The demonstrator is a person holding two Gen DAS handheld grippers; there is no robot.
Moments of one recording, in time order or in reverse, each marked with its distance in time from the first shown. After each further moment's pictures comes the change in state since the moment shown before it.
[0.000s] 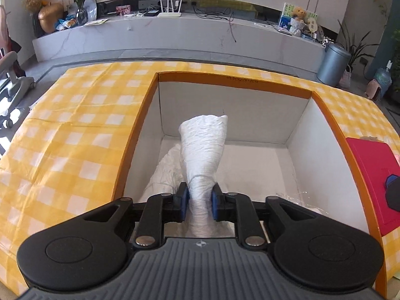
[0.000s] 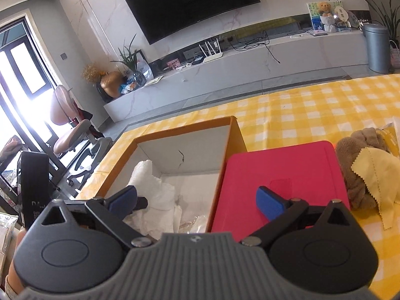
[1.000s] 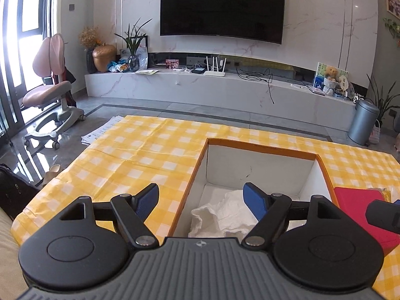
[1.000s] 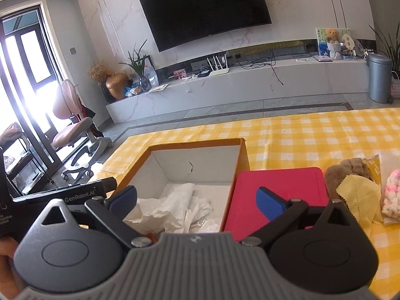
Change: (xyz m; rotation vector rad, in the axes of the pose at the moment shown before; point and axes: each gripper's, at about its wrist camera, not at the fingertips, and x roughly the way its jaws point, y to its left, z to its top) left arm -0.102 -0.011 -0.011 -0.109 -0.288 0.208; right arm -0.039 0.022 0.008 -0.115 -0.048 -0.028
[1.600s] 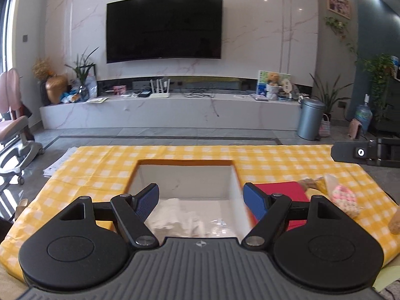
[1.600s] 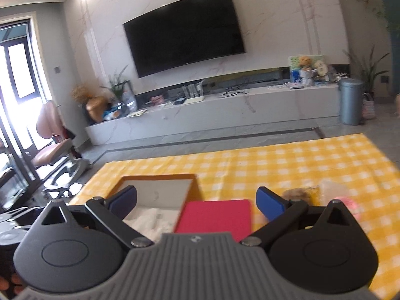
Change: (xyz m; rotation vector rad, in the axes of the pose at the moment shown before) left arm -0.074 -0.065 -0.007 0.149 -0.093 -0.224; right arm -0.090 -0.043 0.022 -0.003 -0.139 -0.144
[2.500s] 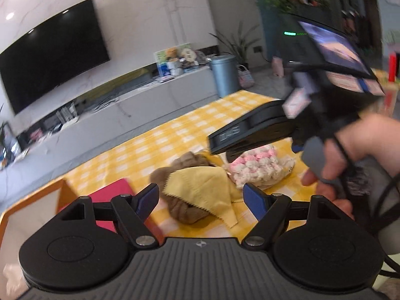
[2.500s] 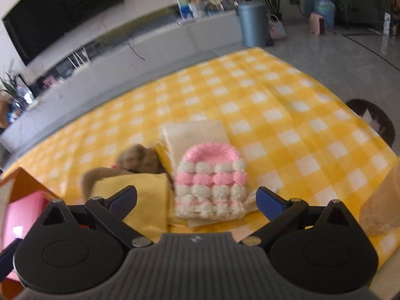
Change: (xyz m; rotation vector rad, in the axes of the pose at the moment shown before) left arm 0.101 -0.233 -0.068 0.465 0.040 -0.245; right arm 0.109 -0.208 -0.039 0.292 0.292 -0.387
